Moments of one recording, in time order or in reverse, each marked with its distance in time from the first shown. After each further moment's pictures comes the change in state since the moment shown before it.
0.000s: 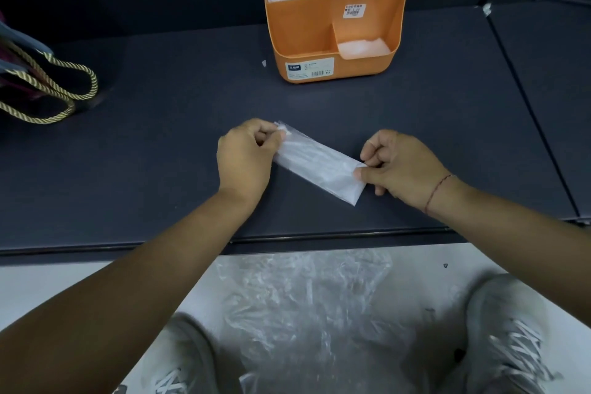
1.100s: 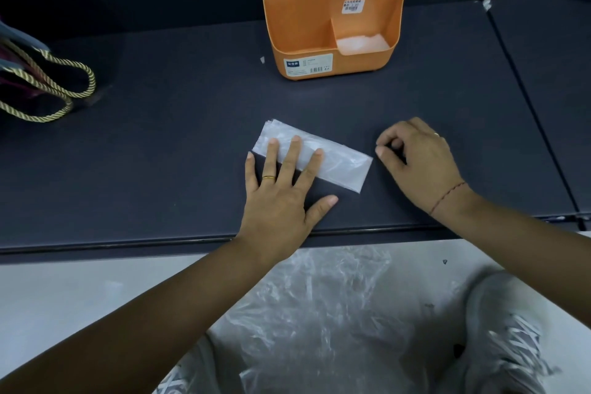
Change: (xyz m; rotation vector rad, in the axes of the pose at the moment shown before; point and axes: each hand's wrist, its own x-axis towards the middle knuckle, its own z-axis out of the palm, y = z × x) left_hand -0.064 -0.018 0.021 0.806 -0.340 0.483; right_hand 0.004 0.028 -0.005 -0.465 0.347 -0.259
